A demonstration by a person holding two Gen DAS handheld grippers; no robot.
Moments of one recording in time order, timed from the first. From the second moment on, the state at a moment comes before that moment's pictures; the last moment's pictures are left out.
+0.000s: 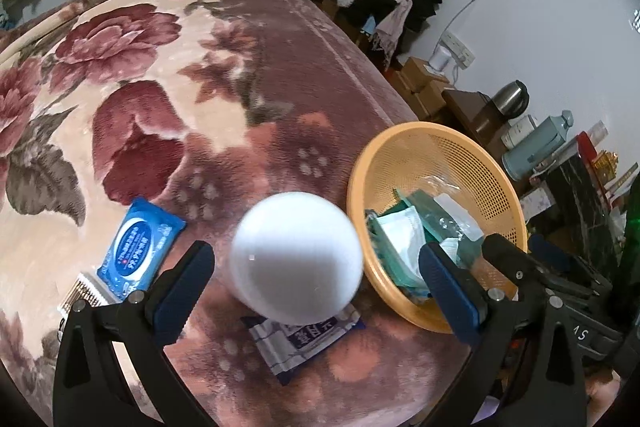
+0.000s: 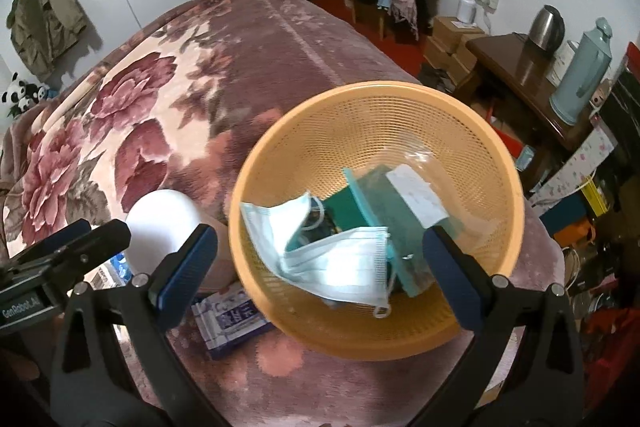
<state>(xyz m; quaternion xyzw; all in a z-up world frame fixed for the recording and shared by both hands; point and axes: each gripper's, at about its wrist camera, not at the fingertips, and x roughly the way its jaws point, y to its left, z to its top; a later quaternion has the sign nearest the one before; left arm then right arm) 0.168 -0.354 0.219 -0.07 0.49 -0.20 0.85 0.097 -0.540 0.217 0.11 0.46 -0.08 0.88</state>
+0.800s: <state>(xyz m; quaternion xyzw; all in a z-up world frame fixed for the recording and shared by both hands) 0.178 -0.258 0.199 -0.12 0.50 -0.15 0.85 0.126 -0.448 0.218 0.05 0.47 -0.02 0.88</state>
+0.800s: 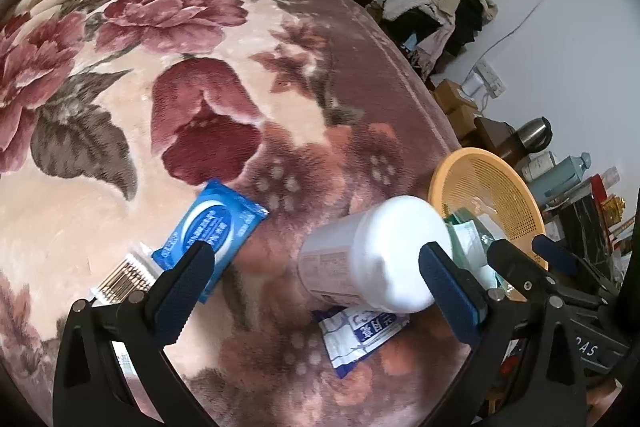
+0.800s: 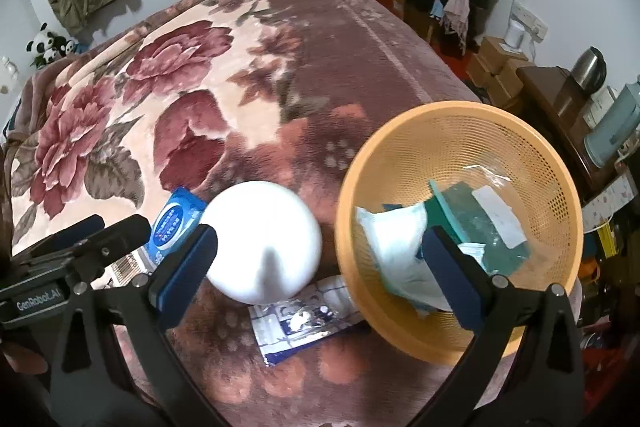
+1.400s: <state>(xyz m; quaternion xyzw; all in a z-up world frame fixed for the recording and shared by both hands) 0.179 -0.188 0.177 -0.16 0.51 -0.10 0.84 0.142 -0.387 0.202 0.02 0.49 0.02 0.87</state>
